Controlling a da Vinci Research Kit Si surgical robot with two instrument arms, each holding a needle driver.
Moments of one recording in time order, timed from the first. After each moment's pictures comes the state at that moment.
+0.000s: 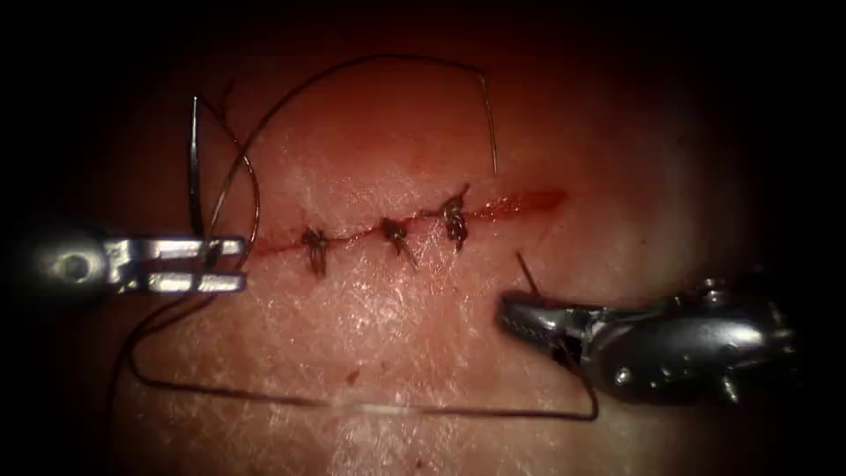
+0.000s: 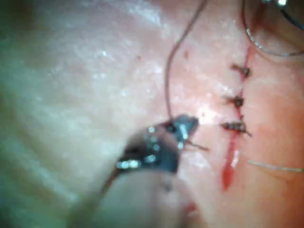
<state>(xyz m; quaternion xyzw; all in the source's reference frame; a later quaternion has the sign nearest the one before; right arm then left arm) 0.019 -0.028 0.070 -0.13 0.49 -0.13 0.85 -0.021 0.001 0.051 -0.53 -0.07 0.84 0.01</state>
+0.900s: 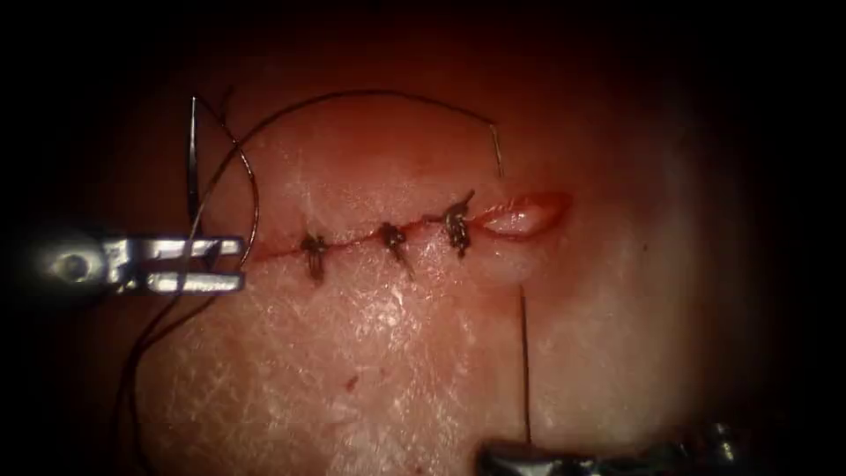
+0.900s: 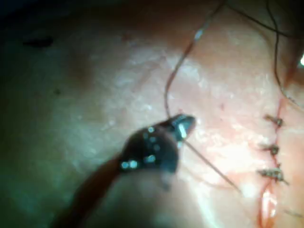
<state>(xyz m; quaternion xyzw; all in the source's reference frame) 0.021 -0.037 0.063 -0.08 0.49 -0.17 0.85 -0.021 0.001 0.051 -0.53 -0.08 0.84 0.01</state>
